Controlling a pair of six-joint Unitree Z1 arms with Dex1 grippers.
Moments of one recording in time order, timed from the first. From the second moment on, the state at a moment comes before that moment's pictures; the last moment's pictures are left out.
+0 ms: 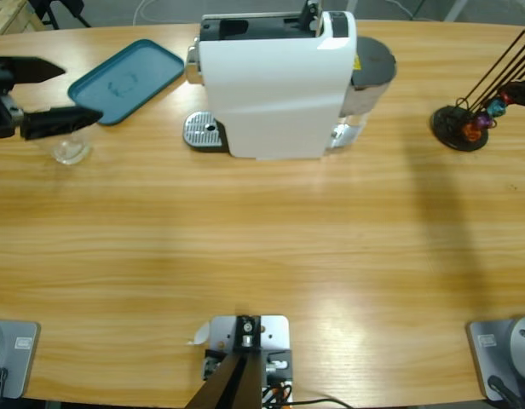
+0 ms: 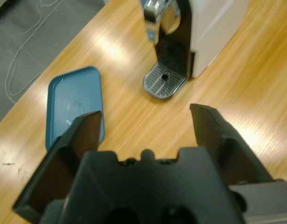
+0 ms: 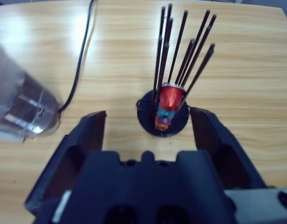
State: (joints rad) arm 0 -0.73 1.20 -0.73 0.13 0.00 0.30; arm 1 0.16 1.15 -0.56 0.00 -0.14 0.10
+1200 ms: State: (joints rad) arm 0 -0.76 1.20 -0.72 0.14 0.05 0.19; arm 1 0.05 1.30 -0.36 -0.42 -0.09 0.12
